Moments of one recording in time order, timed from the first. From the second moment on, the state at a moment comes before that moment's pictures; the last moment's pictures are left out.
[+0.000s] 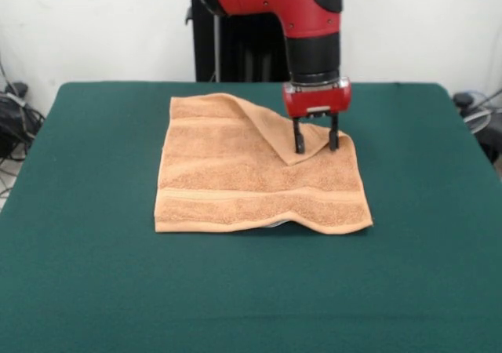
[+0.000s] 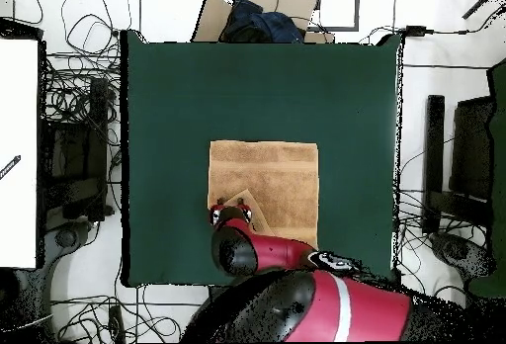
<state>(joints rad) -0.41 -0.42 0.18 2.13 -0.20 -0.36 1.57</state>
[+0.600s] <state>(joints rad) -0.37 -0.43 0.16 2.12 -0.17 -0.29 1.57</state>
